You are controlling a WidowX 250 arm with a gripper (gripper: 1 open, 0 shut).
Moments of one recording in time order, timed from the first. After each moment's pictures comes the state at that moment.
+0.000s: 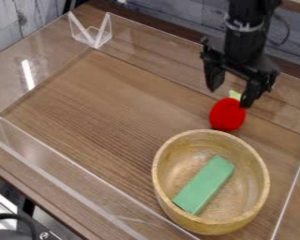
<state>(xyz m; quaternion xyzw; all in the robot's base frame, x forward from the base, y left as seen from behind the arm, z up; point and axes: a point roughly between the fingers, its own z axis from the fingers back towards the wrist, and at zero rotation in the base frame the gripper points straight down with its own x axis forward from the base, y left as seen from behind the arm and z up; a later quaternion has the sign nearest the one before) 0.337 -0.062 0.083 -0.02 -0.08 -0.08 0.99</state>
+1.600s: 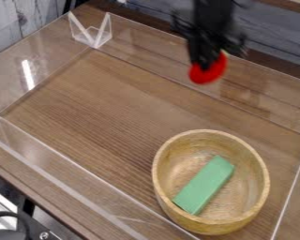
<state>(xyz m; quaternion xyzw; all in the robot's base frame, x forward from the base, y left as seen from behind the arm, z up) 0.337 0.004 0.127 -0.01 -0.12 -0.01 0.99</state>
